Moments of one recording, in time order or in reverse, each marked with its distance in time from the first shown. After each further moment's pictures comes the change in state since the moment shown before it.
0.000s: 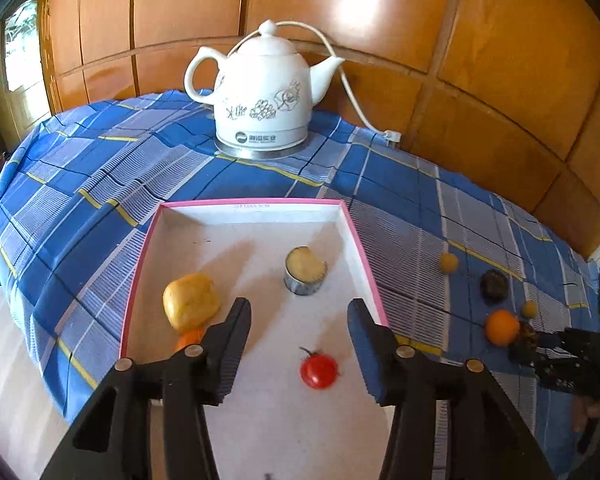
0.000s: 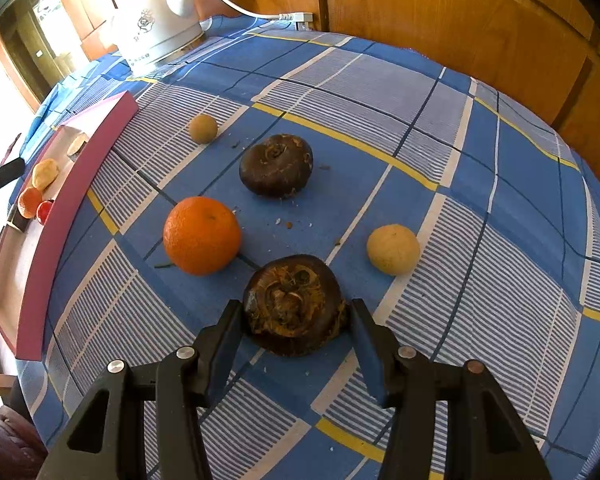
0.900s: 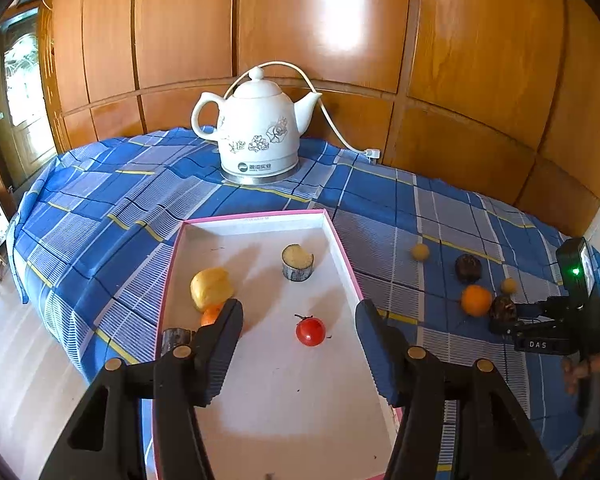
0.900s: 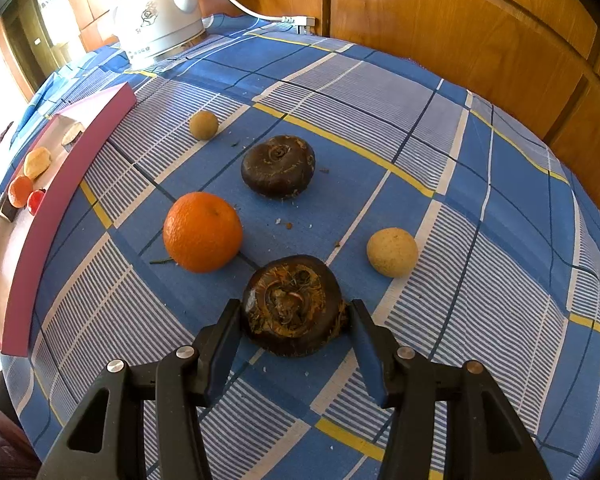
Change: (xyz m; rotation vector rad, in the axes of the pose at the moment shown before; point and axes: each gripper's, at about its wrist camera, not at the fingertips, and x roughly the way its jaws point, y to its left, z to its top) left arm -0.064 -0.014 -0.029 0.078 -0.104 0.031; right arm 0.001 0.008 0.000 -0.026 -0.013 -0.062
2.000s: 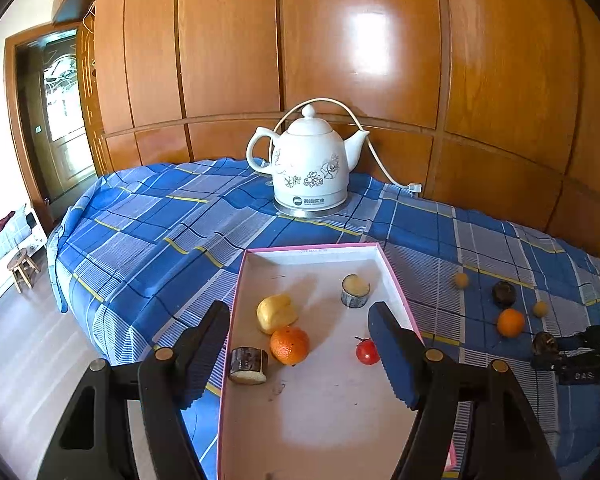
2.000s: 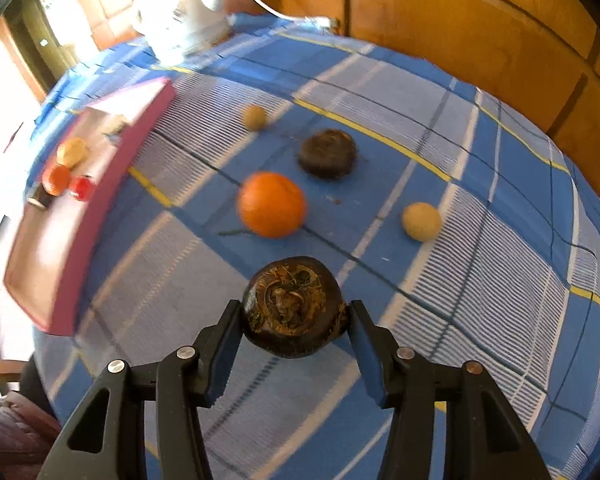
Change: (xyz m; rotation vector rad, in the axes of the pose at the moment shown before) left arm -0.027 0.030 -0.001 -0.025 -0.119 0.135; right arm -0.036 0.029 -0.009 0.007 0.016 0.069
